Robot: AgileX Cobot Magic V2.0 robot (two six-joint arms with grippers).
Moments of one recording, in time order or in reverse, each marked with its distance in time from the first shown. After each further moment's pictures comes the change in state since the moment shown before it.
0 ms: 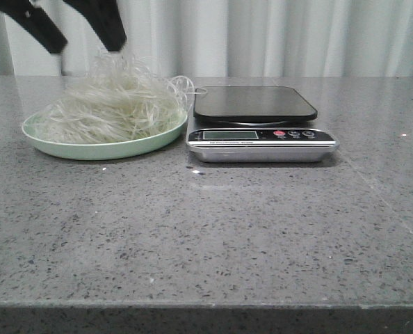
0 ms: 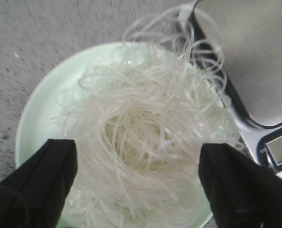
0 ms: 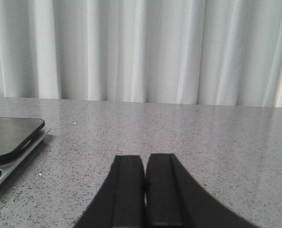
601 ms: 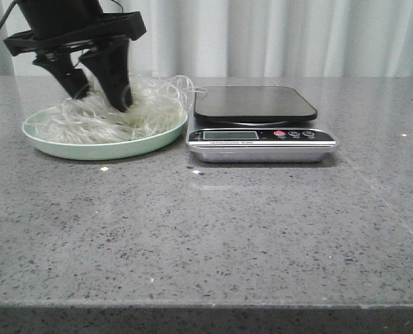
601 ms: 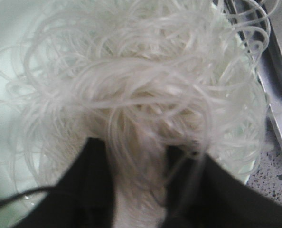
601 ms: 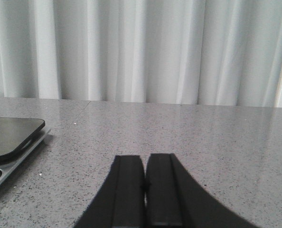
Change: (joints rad) left arm 0.000 0.213 -0.184 -0.024 0.247 0.002; right arm 0.000 0.000 0.000 0.000 -0.002 0.000
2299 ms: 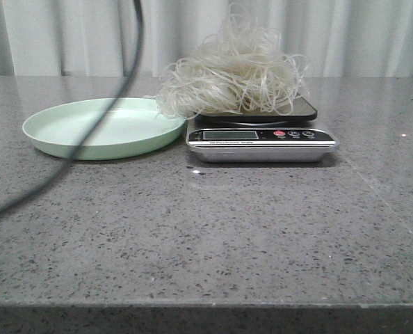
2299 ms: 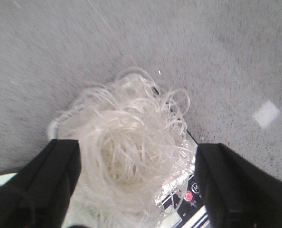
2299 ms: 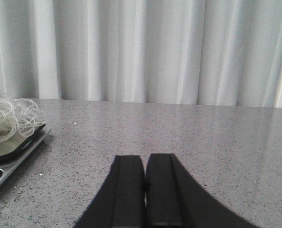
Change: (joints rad) left arm -0.155 0.057 -0.520 -0.078 0.025 0.001; right arm 0.000 0.000 0.000 0.000 0.000 0.000
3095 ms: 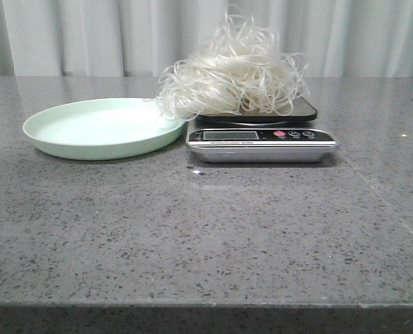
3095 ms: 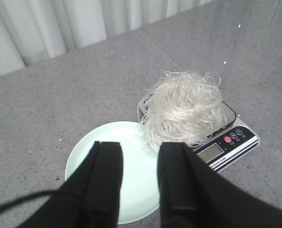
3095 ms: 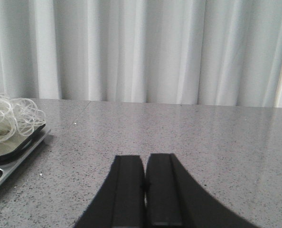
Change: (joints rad) left arm 0.033 -0.922 0.863 0.225 -0.313 0.000; right arm 0.000 0.000 0.000 0.000 0.000 0.000
